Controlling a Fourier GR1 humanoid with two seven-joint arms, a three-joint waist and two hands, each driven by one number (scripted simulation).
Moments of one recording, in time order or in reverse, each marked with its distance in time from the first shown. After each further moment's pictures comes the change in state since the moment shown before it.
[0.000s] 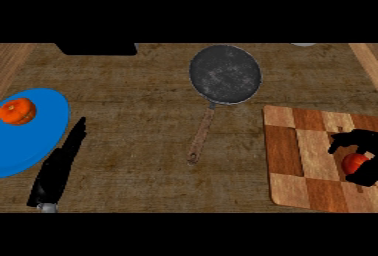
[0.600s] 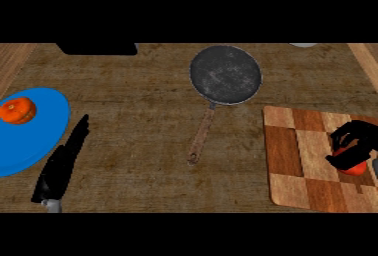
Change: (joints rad) left arm -0.024 -0.018 0.005 0.017 -0.019 -0.006 -0.002; right arm -0.051 0.117 -0.128 0.054 0.021 -0.135 0.167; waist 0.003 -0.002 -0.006
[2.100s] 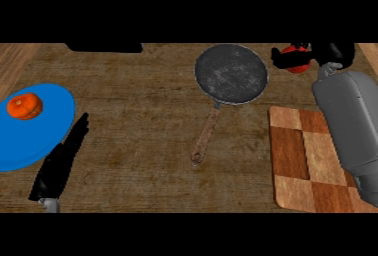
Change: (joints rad) left arm -0.009 -0.003 0.019 -0.006 -0.002 -0.035 -0.004; right arm -0.568 0.202 0.004 0.197 0.260 -0.757 -0.135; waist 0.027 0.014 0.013
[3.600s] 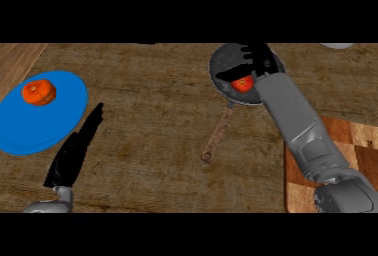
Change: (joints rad) left arm -0.080 -0.030 -0.043 0.008 -0.026 -0.013 0.010; right arm -0.277 0.231 -0.350 0.682 -0.263 -0.210 -0.186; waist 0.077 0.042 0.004
